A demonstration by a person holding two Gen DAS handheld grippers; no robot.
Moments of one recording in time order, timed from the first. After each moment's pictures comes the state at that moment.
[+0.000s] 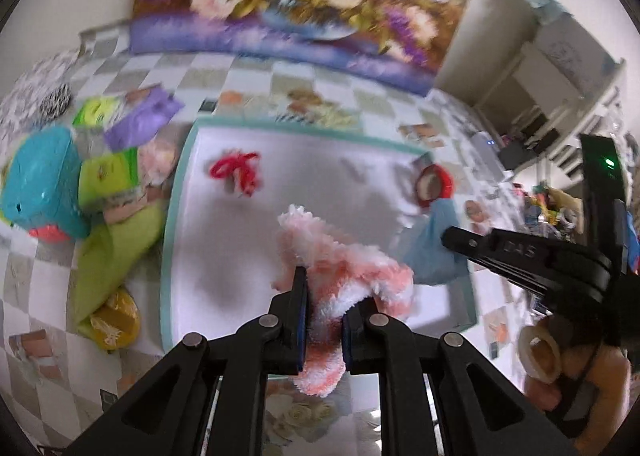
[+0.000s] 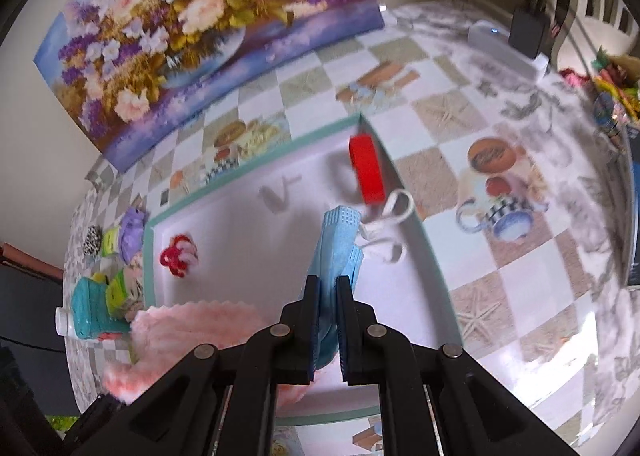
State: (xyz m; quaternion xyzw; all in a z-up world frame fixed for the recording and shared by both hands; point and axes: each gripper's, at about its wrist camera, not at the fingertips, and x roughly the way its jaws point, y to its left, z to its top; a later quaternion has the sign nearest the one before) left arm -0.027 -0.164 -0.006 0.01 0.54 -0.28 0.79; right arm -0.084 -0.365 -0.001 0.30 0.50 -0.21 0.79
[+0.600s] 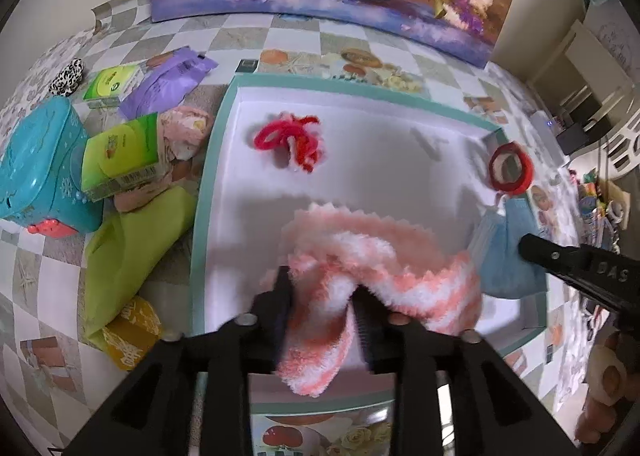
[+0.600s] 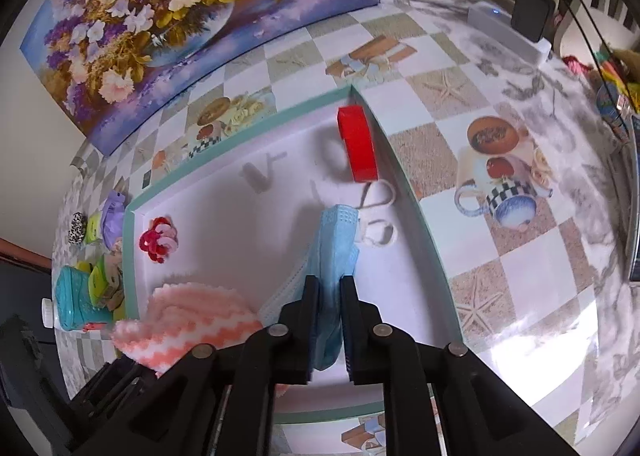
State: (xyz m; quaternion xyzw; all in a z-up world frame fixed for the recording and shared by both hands) left arm -0.001 -0.160 -0.044 0.04 0.58 -0.23 0.78; right arm -0.082 -0.367 -0.015 0.29 0.52 -0.21 0.77
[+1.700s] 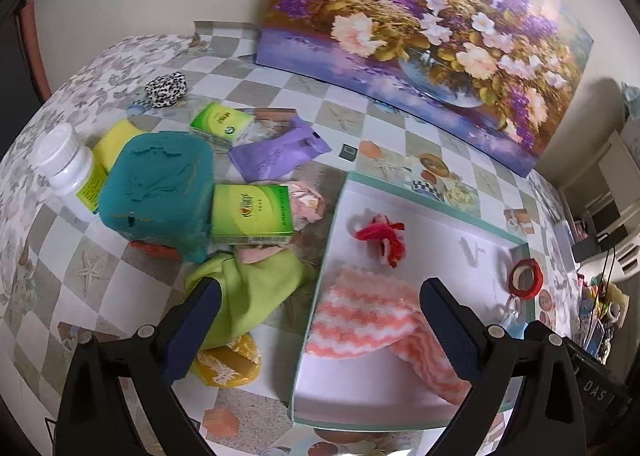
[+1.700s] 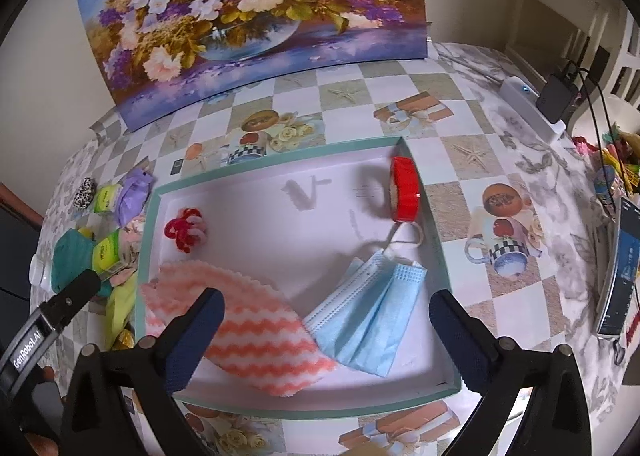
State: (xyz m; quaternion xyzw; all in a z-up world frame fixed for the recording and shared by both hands) left arm 0.027 -0.092 0.004 -0.05 0.52 -0.12 0.85; right arm -0.069 -0.328 0.017 0.18 0.51 -0.19 0.82
